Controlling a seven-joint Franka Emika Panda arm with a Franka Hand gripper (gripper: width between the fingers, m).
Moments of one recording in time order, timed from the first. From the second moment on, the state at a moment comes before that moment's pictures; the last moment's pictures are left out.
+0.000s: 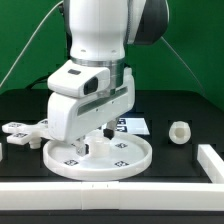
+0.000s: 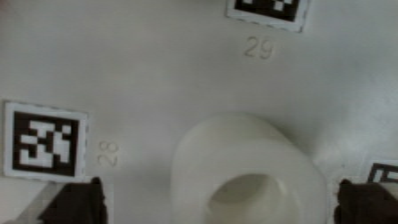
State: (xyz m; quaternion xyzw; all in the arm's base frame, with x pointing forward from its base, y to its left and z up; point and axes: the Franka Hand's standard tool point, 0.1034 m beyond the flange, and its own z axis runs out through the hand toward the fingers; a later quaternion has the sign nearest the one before) arm 0.507 -0.047 0.019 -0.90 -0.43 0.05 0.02
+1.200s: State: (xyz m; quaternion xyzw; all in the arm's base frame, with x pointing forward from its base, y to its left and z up) arm 0.514 -0.025 0.016 -0.90 -0.42 0.05 0.02
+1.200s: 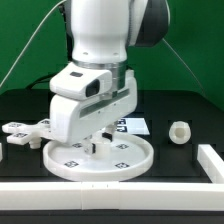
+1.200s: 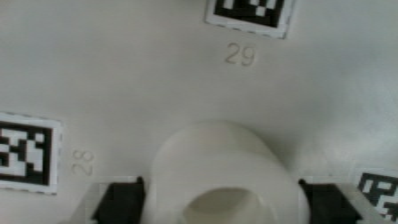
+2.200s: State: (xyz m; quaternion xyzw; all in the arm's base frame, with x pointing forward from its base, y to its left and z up) arm 0.567 0.038 0.018 -0.91 -0.41 0.03 0.01
